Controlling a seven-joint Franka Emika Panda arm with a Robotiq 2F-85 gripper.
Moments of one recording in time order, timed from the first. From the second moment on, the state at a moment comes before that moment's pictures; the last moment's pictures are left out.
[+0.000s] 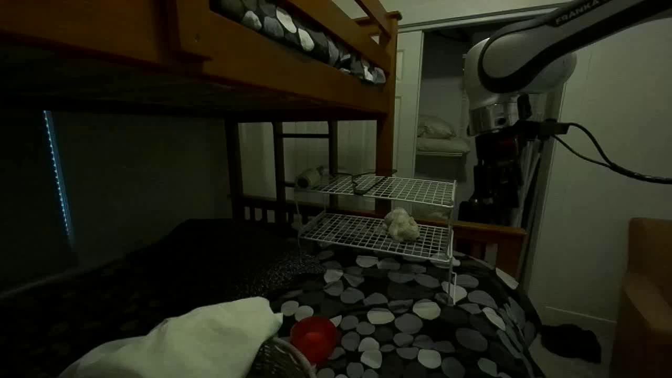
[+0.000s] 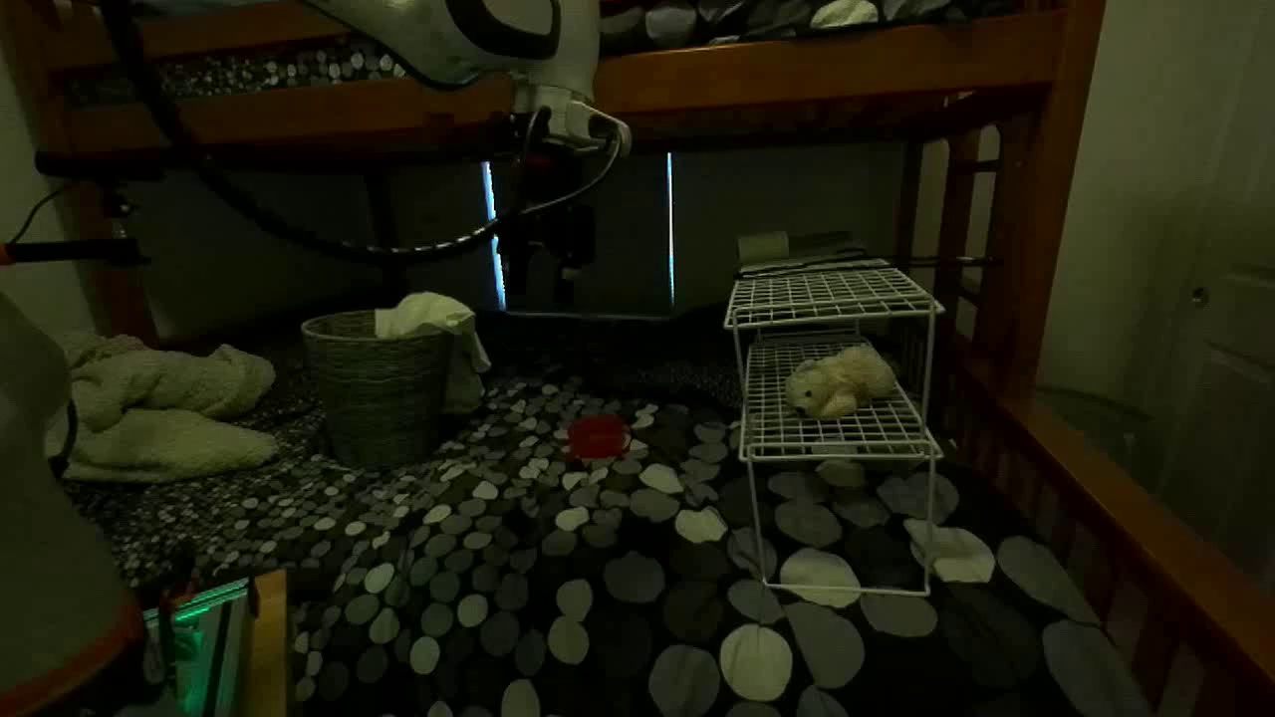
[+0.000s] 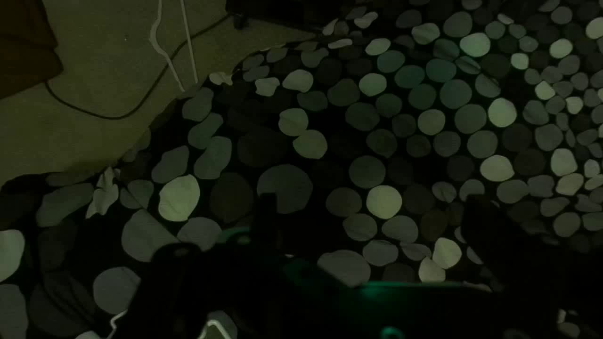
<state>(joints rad) 0.09 -0.24 0.09 -2.12 -0.02 1.69 -0.05</state>
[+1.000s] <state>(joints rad) -0.03 -0.12 -0.03 -1.78 0.06 1.72 0.19</state>
